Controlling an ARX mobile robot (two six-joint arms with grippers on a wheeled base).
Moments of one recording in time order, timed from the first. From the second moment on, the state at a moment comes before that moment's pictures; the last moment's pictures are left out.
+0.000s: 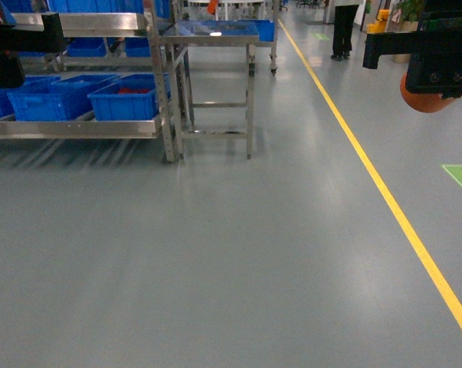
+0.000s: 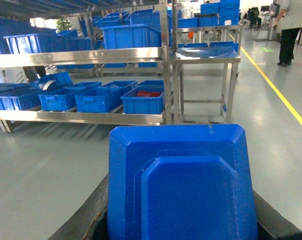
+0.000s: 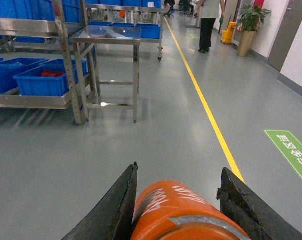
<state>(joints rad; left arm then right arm) -0.38 1.36 0.51 0.94 -0.59 0.12 0.44 1.48 0.65 0.80 0.50 -0.01</state>
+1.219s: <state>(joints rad) -0.38 1.36 0.51 0.94 -0.59 0.12 0.44 1.48 0.65 0.80 0.50 -0.01</state>
